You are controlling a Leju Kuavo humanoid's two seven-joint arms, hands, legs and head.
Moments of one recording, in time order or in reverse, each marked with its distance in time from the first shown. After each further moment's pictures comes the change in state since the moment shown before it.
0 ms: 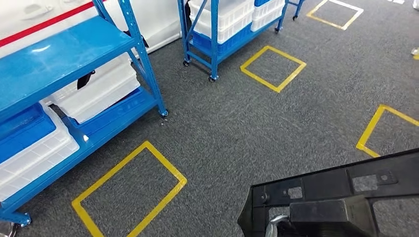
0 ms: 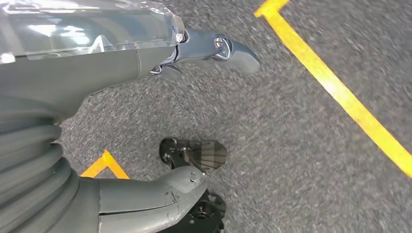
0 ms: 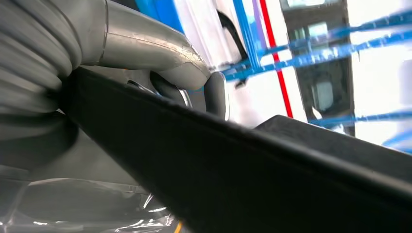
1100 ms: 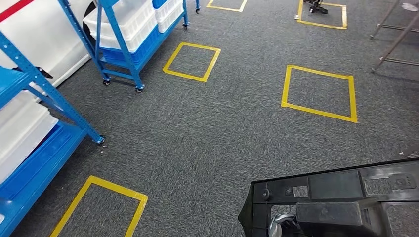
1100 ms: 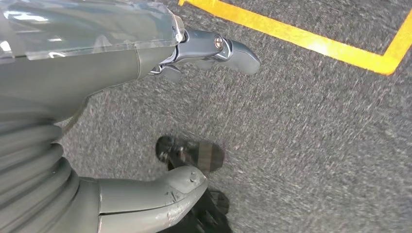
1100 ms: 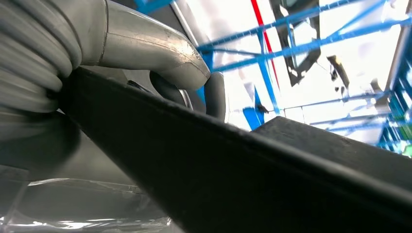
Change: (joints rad) left arm 0.005 -0.004 0.005 0.000 -0.015 -0.005 0.000; right arm 0.013 0.075 -0.083 -0.014 0.007 0.116 -0.032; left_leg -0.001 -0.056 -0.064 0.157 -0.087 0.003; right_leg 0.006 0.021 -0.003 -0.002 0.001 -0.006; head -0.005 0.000
